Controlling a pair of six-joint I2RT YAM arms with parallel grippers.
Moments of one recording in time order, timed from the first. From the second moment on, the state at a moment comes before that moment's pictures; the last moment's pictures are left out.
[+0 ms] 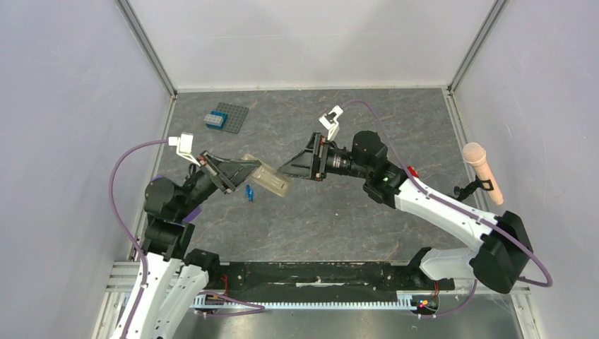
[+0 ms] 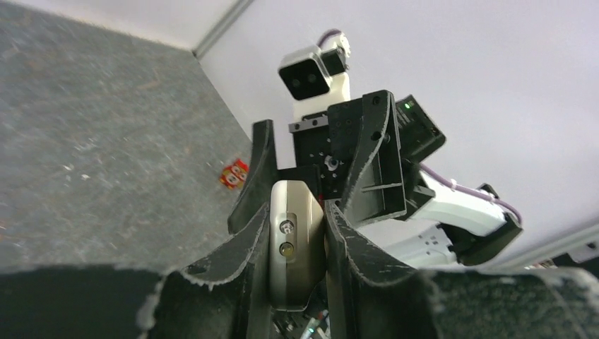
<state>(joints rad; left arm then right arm) -0.24 0.53 0.69 0.02 0.59 -0.96 0.79 1.30 0.96 0.35 -0.61 1.12</state>
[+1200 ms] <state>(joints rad) -0.33 0.51 0.37 0.26 0.24 -0.98 0.94 1.21 0.78 0.23 -0.07 1.13</state>
